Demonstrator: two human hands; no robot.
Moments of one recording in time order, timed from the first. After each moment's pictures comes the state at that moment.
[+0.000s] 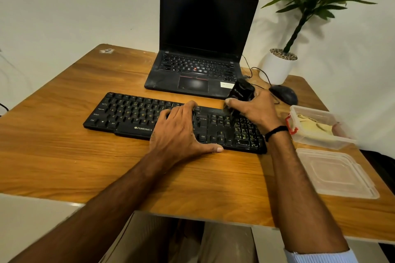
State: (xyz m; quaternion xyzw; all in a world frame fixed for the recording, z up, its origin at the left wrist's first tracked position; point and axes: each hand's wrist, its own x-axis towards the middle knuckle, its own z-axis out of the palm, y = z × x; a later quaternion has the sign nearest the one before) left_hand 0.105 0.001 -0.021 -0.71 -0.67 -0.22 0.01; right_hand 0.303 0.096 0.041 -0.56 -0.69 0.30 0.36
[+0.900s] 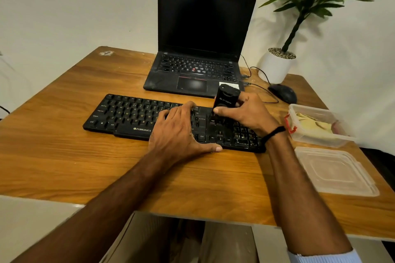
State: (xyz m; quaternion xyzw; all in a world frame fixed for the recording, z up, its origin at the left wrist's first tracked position) left_hand 0.106 0.001 -0.022 -0.70 -0.68 -0.21 0.01; right_hand 0.301 0.087 0.040 -0.48 -0.74 0.37 0.30
